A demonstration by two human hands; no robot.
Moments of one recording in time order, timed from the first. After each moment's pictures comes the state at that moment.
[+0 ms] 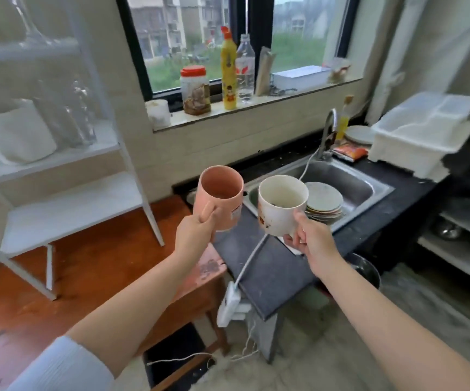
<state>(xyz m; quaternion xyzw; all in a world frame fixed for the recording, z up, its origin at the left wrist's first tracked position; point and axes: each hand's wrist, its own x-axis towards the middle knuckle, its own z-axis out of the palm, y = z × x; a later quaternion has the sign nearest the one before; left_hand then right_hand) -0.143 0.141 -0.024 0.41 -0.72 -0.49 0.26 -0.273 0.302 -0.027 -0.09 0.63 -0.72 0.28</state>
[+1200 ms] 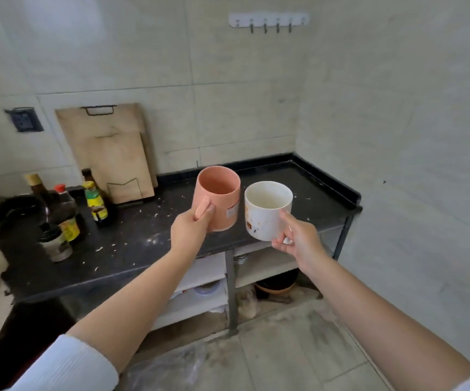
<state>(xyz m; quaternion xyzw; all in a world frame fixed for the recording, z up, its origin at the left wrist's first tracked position) -0.831 0.898 0.015 -0.13 -0.80 -0.59 -0.04 -0.708 1.046 0.019 0.34 0.55 -0.73 -0.23</state>
